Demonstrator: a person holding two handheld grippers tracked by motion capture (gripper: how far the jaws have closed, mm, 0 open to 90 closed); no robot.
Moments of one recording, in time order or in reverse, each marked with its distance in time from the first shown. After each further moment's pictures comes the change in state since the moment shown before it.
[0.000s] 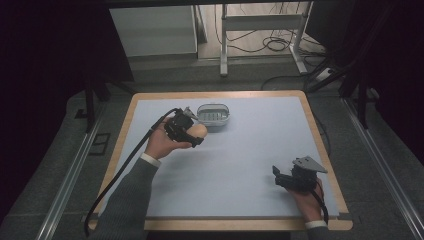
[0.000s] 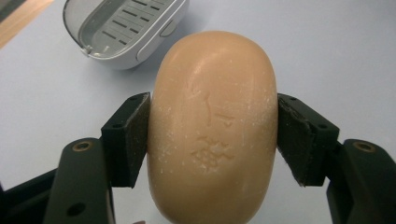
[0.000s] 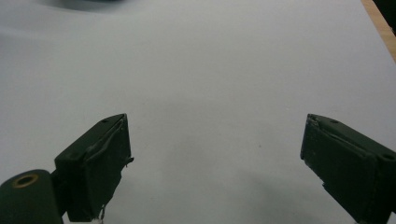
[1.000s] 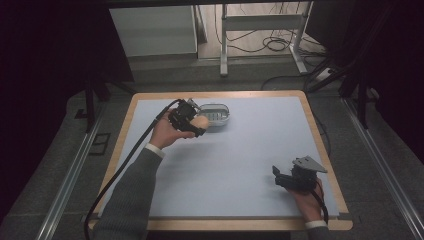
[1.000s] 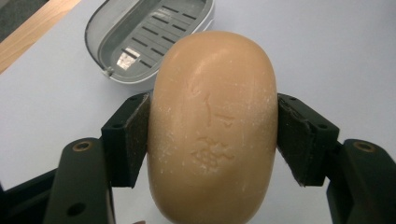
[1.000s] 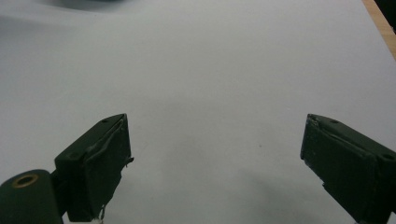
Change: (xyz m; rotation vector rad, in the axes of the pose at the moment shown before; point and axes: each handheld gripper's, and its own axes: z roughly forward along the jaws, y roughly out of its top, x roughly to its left) left arm 0.020 0.022 0.012 0.022 0.028 -0.010; right arm 0.000 0.000 0.000 0.002 0.002 0.001
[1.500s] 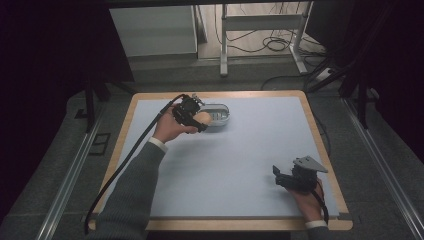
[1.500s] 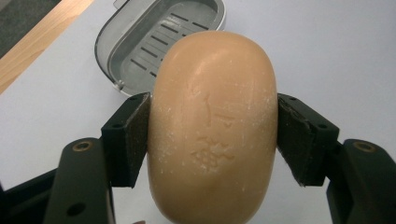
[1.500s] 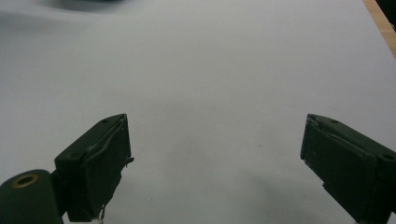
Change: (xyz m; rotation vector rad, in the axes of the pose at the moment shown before) left arm 0.006 0.018 0.007 0.022 0.002 0.011; right arm -0.001 0.000 0.000 0.000 0.001 0.010
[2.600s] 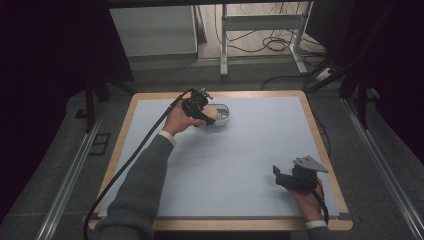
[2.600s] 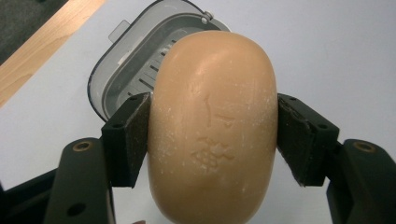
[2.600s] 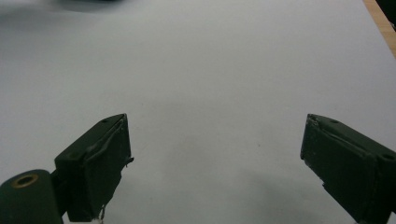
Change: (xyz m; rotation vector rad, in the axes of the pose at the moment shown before) left arm 0.014 0.026 0.028 0.002 -0.031 -0.003; right arm 0.000 0.000 0.000 -0.002 -0.001 0.005
